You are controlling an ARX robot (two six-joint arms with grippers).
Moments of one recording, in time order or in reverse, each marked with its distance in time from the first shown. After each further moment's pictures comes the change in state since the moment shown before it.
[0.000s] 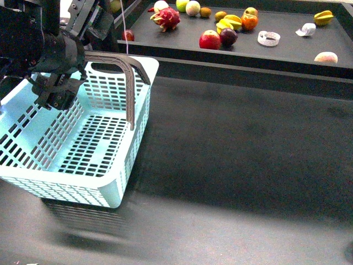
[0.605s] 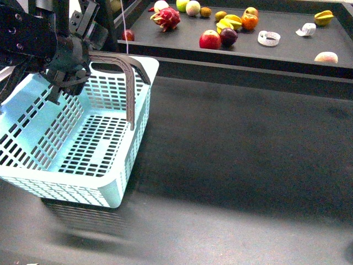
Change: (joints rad) left arm 0.045 0.137 0.159 -0.026 0.024 -0.017; right arm 0.000 0.000 0.000 0.000 0.000 0.000
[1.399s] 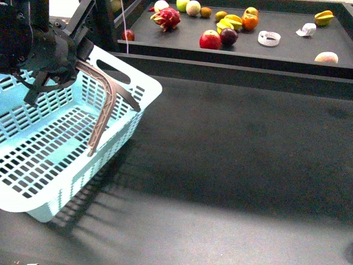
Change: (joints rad) left arm -0.031 -0.176 -0.182 0.013 -0.037 0.110; right arm 0.000 0.000 0.000 0.000 0.000 0.000
